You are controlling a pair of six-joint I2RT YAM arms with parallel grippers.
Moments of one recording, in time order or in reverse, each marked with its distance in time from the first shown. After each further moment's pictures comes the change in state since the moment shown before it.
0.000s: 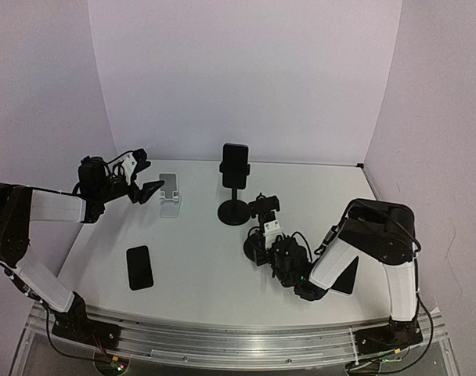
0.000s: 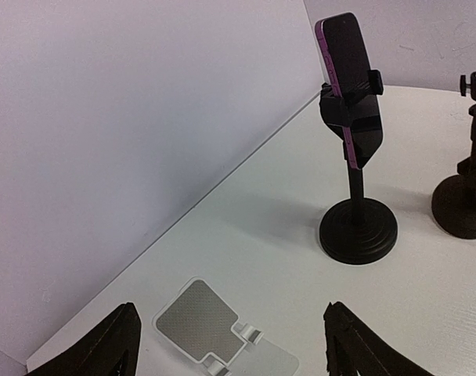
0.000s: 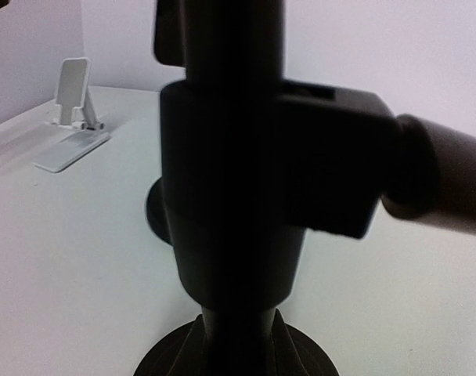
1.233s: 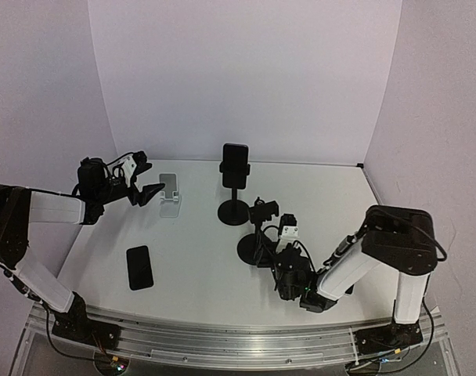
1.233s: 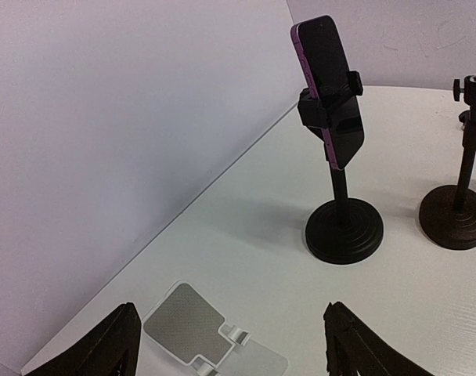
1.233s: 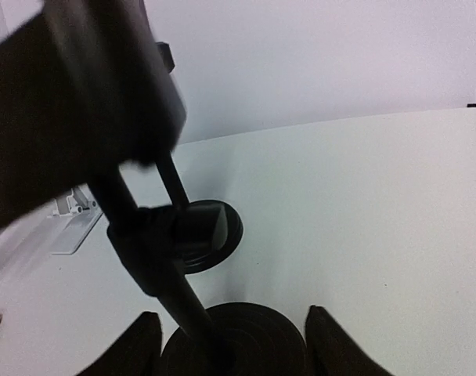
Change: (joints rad) left arm 0.000 -0.013 -0.017 0.001 0.041 0.014; right arm 0.162 -0.122 -0.067 -0.043 0.315 0.314
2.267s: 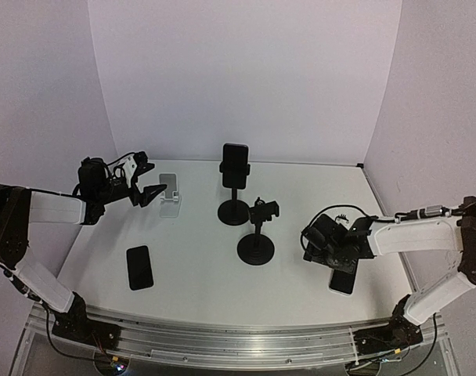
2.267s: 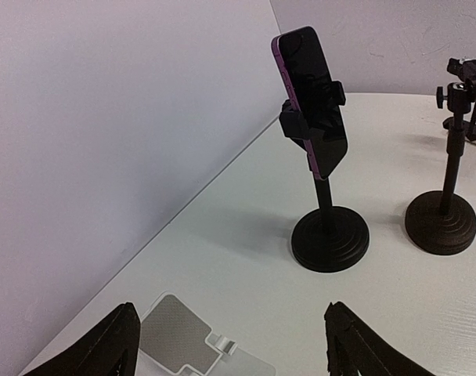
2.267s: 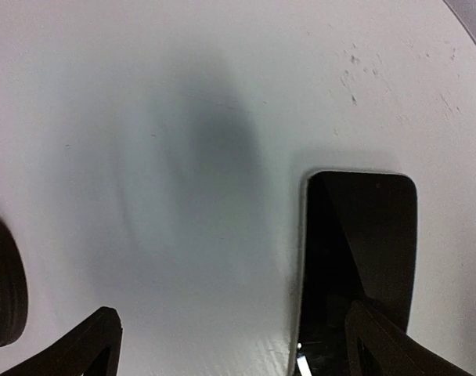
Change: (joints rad) left arm -0.011 0.000 0.000 0.010 0.046 -0.011; right arm -0.323 -0.545 0.098 -1.727 -0.438 0.765
